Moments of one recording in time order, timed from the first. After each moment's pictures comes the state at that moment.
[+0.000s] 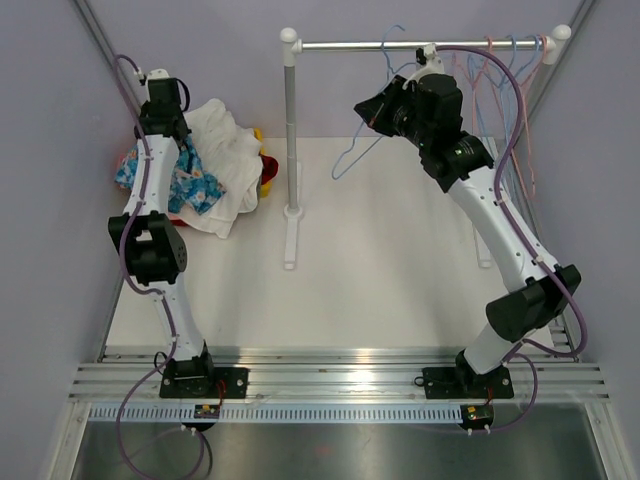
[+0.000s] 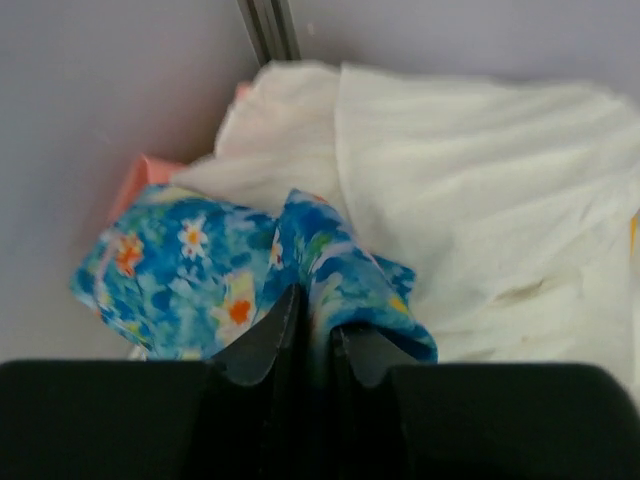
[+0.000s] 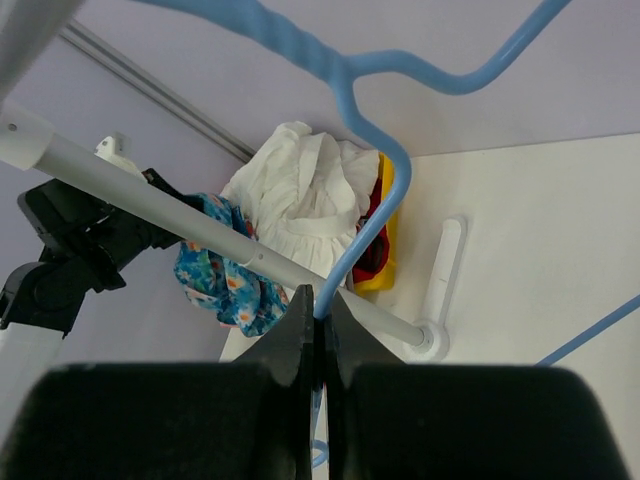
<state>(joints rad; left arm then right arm) 0.08 2.08 2.18 -0.61 -0.39 -0.16 0.44 1.66 1.89 -0.34 -0.07 0.66</state>
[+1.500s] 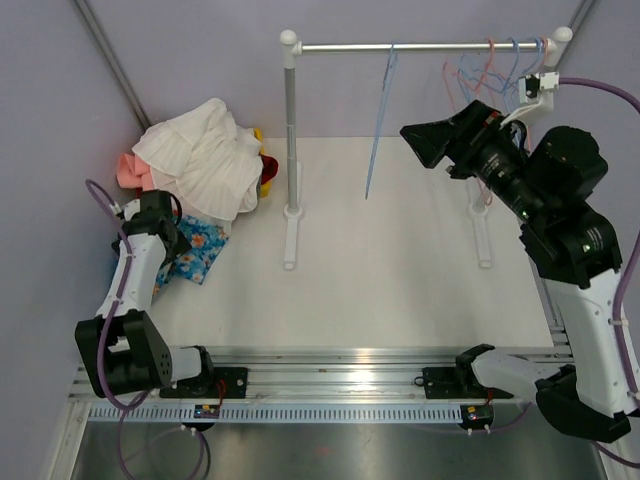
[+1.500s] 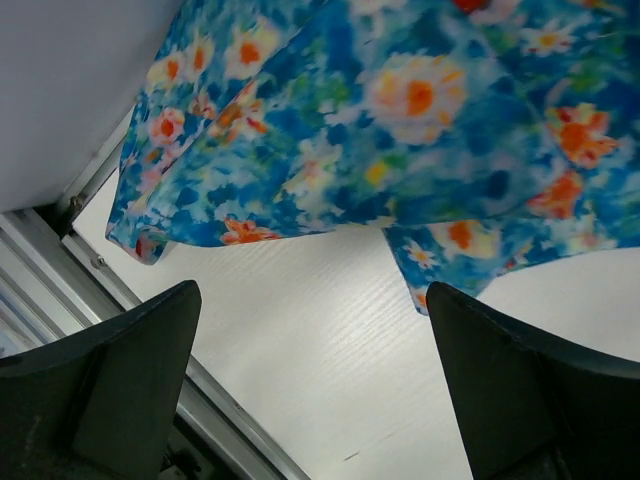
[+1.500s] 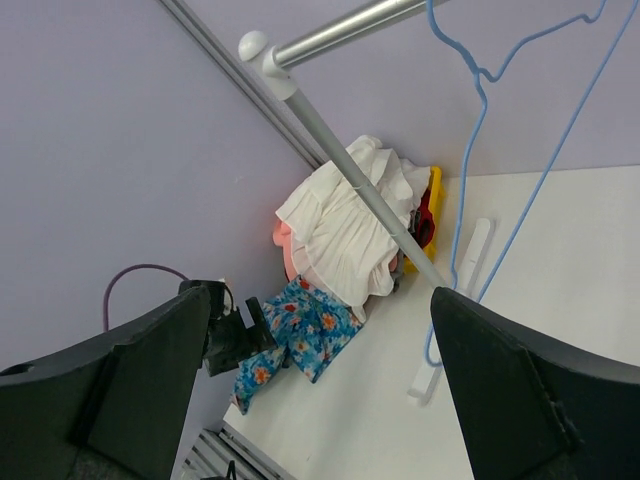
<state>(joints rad) 0.17 1.29 1.01 -0.84 -0.49 -0.48 0.44 1.14 1.79 -0.60 -0.11 0.63</state>
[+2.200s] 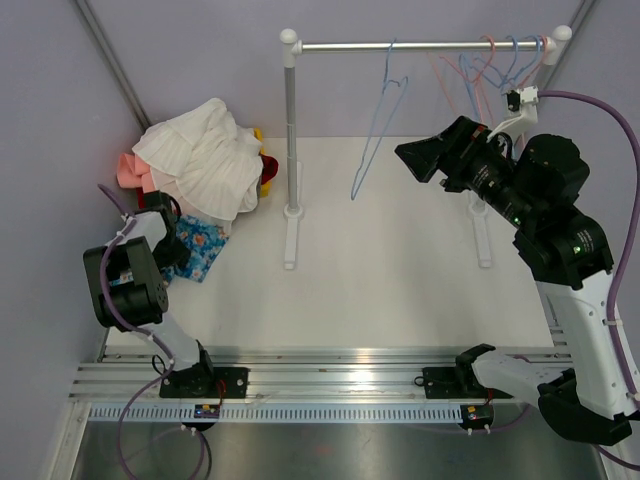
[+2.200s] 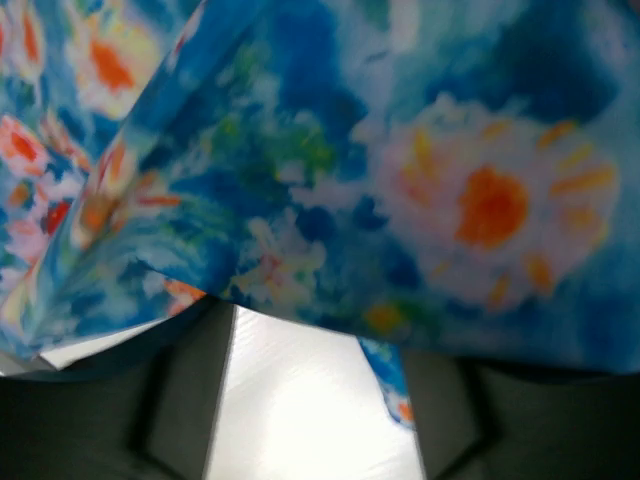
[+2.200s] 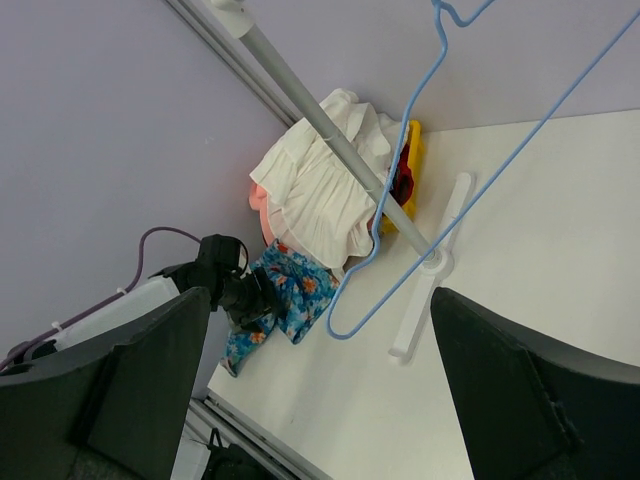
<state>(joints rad) 0.28 1.66 1.04 -0.70 -0.34 -0.53 0.44 1.09 1.70 -0.64 -0.13 0.62</state>
